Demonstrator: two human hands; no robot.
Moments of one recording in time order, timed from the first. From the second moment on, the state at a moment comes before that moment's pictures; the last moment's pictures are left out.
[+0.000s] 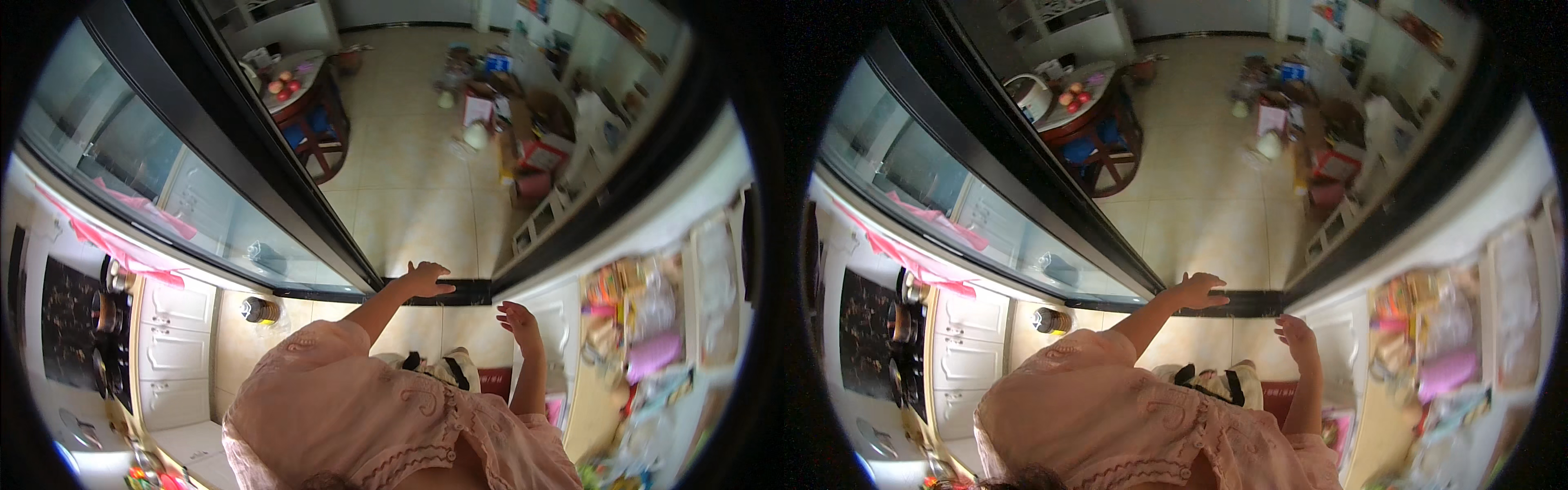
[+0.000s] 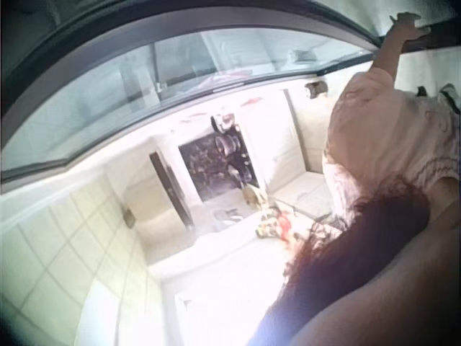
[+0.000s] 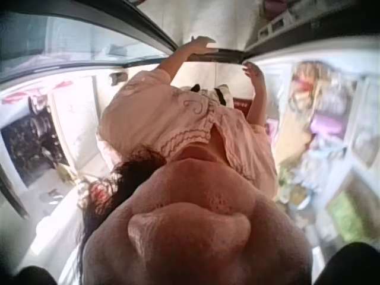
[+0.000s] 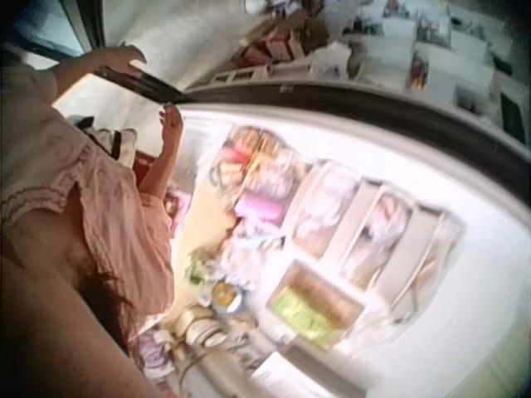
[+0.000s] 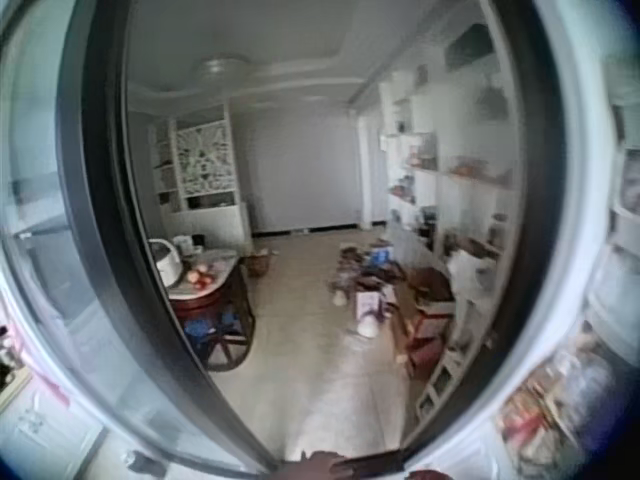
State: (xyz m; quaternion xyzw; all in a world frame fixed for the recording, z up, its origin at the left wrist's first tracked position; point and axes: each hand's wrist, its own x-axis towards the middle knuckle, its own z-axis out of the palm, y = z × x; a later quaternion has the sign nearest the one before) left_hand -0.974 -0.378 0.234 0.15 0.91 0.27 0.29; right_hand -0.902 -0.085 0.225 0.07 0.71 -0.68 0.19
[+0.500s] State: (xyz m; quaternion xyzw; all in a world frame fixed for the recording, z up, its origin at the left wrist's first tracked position) left_hand -1.198 -0.466 0.222 -0.14 0.92 0.34 0.16; right_hand -1.334 -0.164 0.196 -0.13 0.71 -0.61 0.33
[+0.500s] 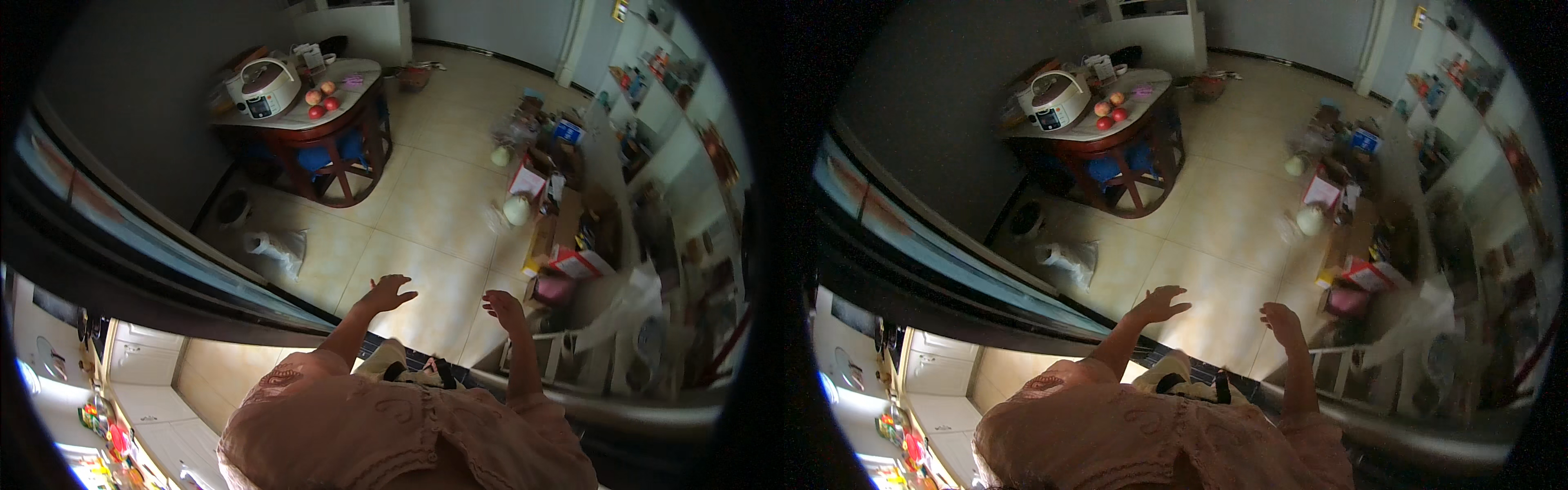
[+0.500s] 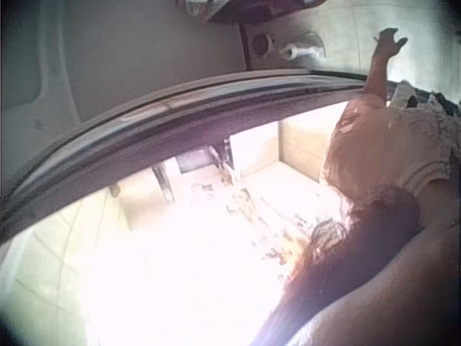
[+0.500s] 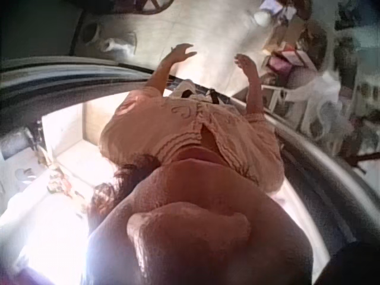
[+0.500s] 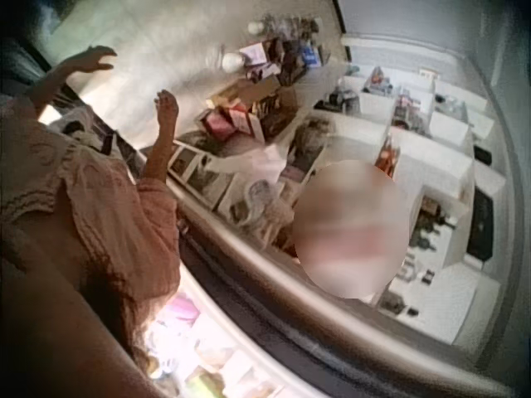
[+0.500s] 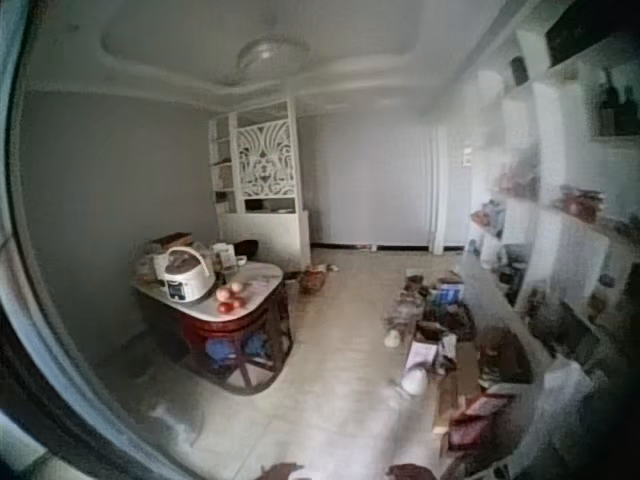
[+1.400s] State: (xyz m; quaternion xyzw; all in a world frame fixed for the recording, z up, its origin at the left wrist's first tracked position) left_hand -1.647 -0.832 0.184 -0.22 0.93 0.29 -0.02; right_hand -1.895 -0.523 0.175 -0.26 0.70 -0.52 0.41
